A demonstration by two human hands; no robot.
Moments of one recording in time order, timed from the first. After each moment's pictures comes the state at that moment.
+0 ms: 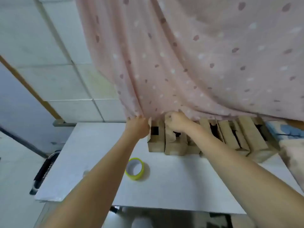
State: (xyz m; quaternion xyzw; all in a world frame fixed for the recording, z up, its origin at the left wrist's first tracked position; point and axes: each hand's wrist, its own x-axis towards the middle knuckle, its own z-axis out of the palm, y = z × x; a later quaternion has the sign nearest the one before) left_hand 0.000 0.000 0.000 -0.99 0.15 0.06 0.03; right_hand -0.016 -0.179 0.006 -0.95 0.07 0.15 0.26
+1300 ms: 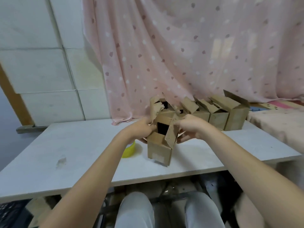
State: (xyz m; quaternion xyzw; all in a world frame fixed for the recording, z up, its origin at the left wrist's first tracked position) left_hand -0.148 0.043 -0.136 -0.84 0.28 0.19 -0.42; right_hand -0.226 -0.143 -0.119 -0.81 0.23 0.02 0.54
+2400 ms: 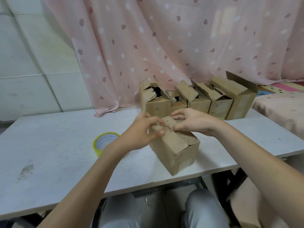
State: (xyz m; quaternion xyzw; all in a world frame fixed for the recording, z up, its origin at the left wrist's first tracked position) left_hand -0.112 0.000 -0.191 -0.84 0.43 0.04 -0.33; right_hand -0.184 -0.209 -0.161 -0.87 0.13 0.07 0.48
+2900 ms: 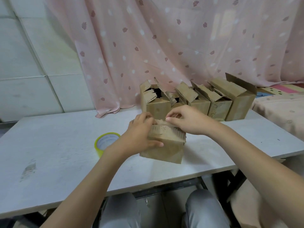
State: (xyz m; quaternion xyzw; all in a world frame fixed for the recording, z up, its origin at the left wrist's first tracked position) left_hand -0.113 0.005 -0.197 -0.89 0.42 -0.03 -0.19; right_hand -0.190 -0.190 -0.148 -0.96 0.03 -0.08 0.25
